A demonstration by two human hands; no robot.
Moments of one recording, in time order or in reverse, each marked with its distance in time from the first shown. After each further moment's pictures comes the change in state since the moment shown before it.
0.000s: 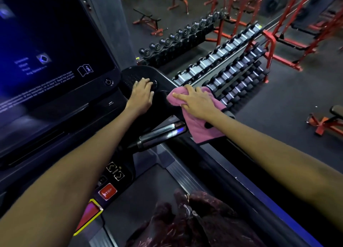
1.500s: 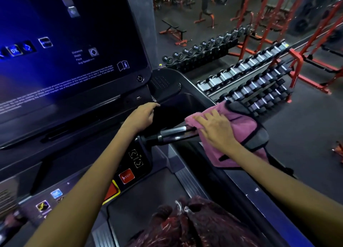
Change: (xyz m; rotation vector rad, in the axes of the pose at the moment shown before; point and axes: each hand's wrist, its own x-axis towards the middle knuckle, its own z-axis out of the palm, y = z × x) left_hand -0.100 -0.017 -0.047 -0.247 -0.093 -0.145; right_hand -0.065 -0.039 0.019 0.019 0.392 -0.120
